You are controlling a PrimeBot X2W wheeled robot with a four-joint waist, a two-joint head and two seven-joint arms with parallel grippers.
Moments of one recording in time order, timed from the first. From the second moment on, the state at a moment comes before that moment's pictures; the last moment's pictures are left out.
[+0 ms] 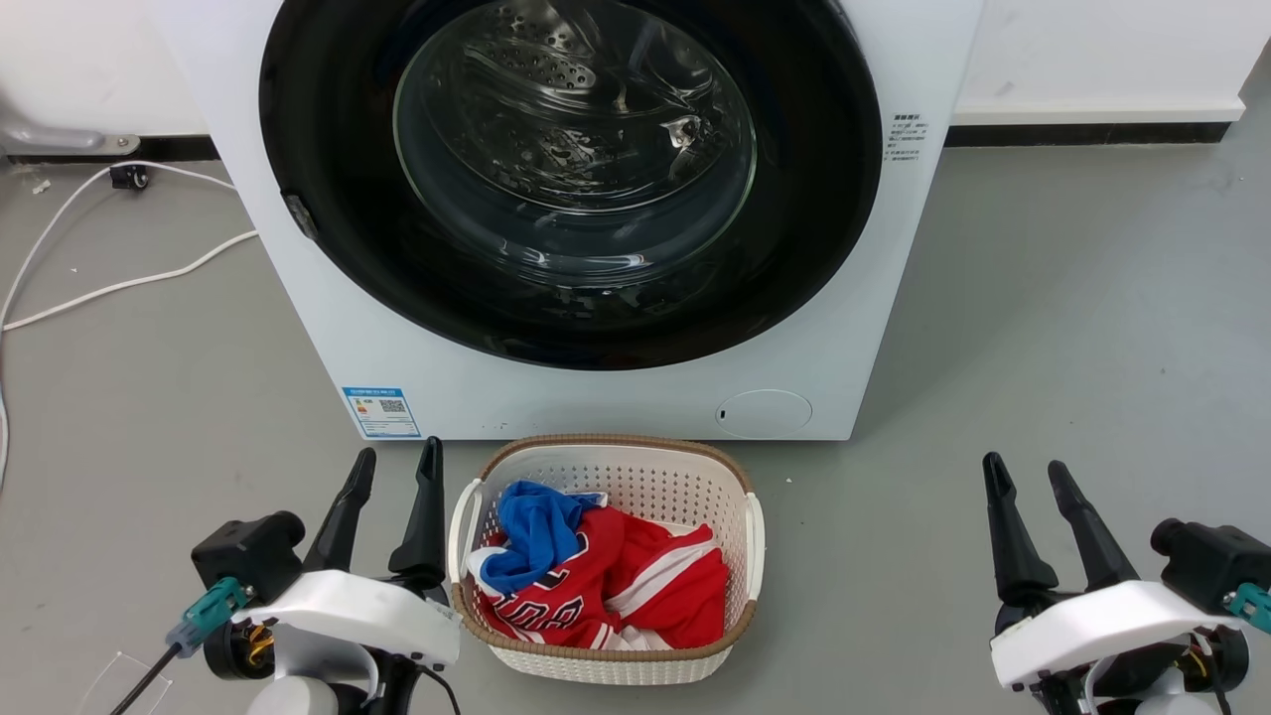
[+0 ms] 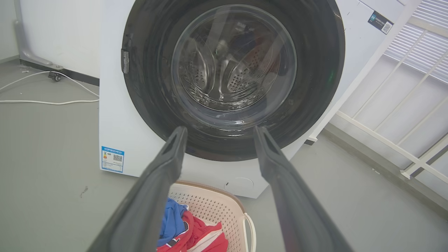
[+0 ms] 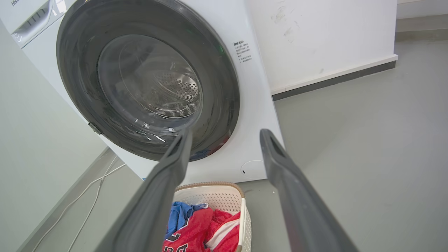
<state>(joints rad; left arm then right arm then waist) -0.10 0.12 -0.09 0.16 -0.52 -0.08 -0.14 -0.03 -0.05 -0.01 0.11 0.42 0.13 -0.08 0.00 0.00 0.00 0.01</state>
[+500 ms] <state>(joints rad) -0.11 0.13 -0.13 0.18 -0.38 -0.07 -0.18 -0.01 -0.05 -0.01 0.09 0.26 0.13 -0.07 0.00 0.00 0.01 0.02</state>
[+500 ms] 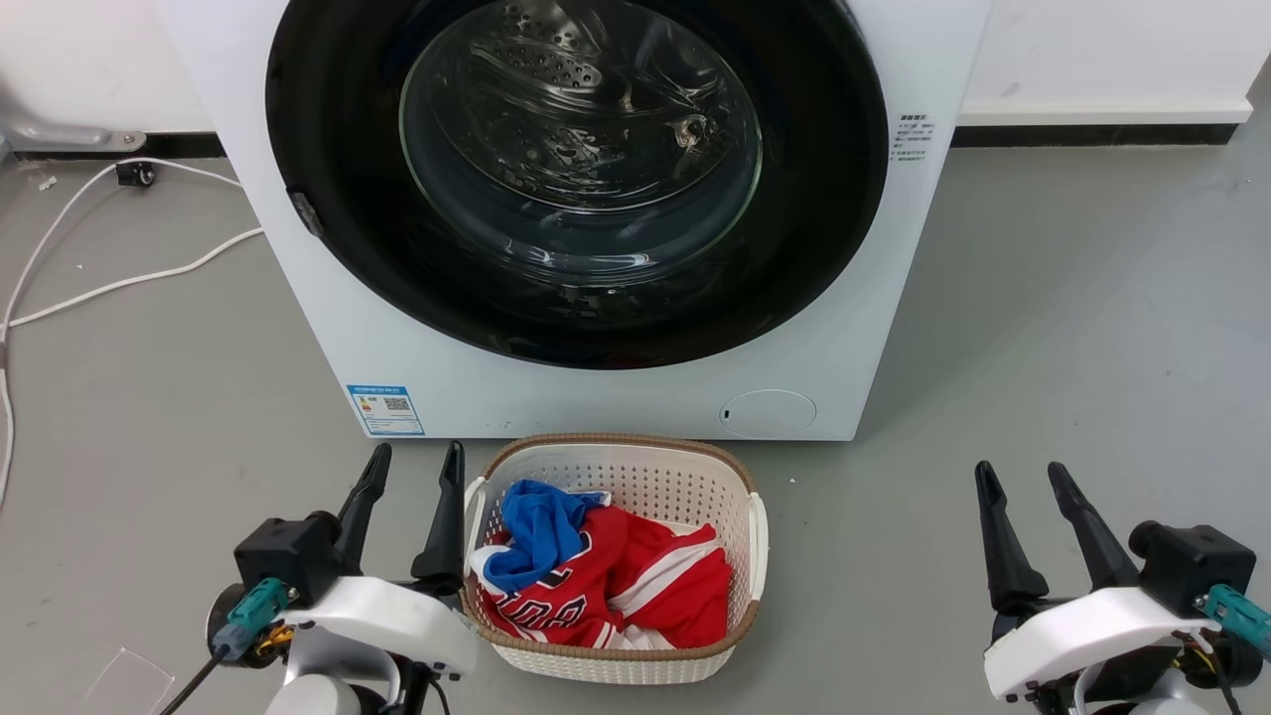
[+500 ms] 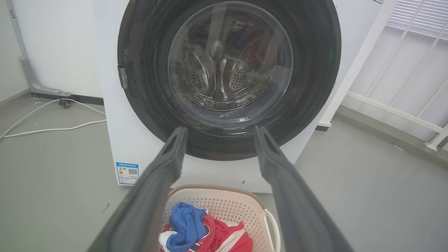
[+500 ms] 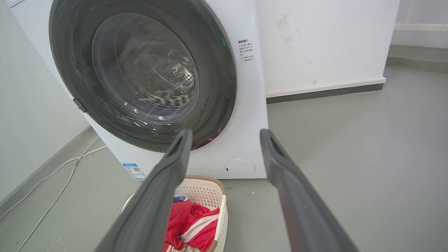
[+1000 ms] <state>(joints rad) -0.12 0.13 -0.15 0.20 -0.27 -0.08 -0.21 0.00 -0.05 -0.01 0.08 0.14 0.13 -0.08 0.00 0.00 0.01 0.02</state>
